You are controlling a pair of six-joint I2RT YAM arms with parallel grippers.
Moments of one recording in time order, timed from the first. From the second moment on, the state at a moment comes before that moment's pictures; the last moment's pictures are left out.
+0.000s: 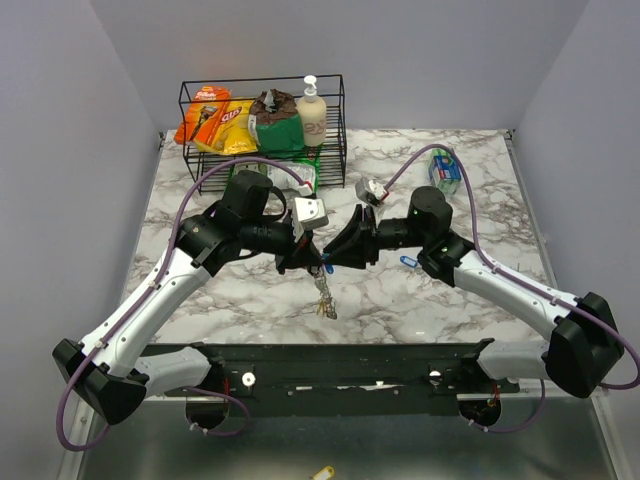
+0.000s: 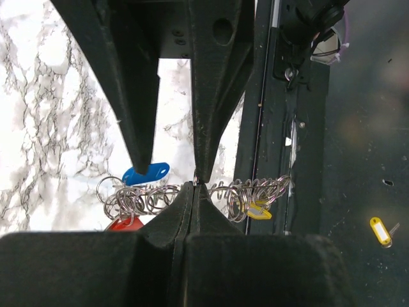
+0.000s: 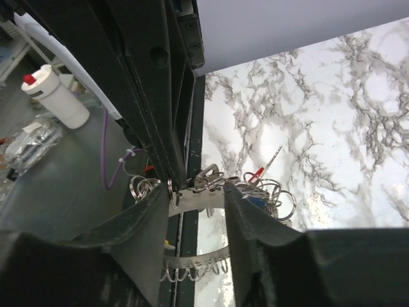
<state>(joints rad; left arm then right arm) -0.63 1.14 1.25 -0.78 0.76 0.31 0.68 1.28 0.87 0.36 -0.94 0.24</state>
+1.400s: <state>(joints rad) -0.58 0.92 0.92 -0.05 0.75 -0.14 0.68 1.09 0.57 0.91 -0.78 0.51</state>
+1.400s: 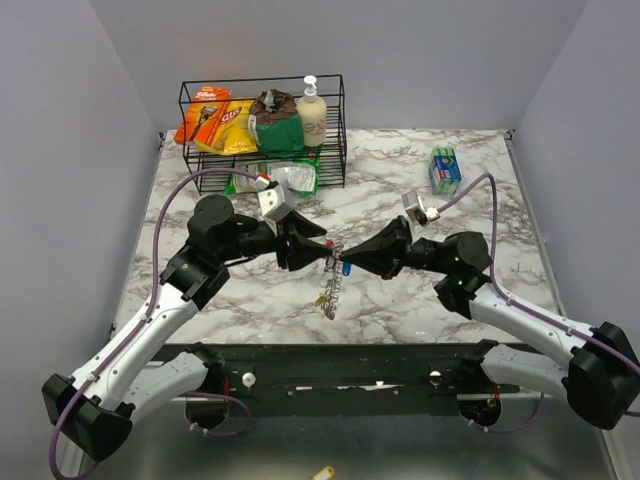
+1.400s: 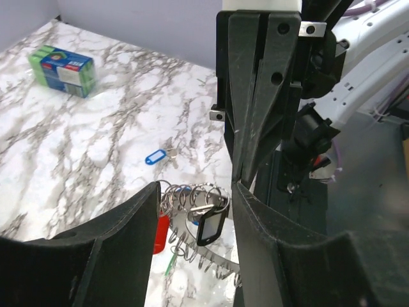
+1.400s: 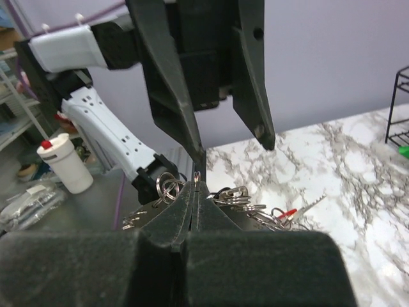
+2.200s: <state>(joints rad) -0.62 0.93 0.87 0.17 0.96 -0.24 0.68 1.03 0.54 1.09 -0.78 0.60</state>
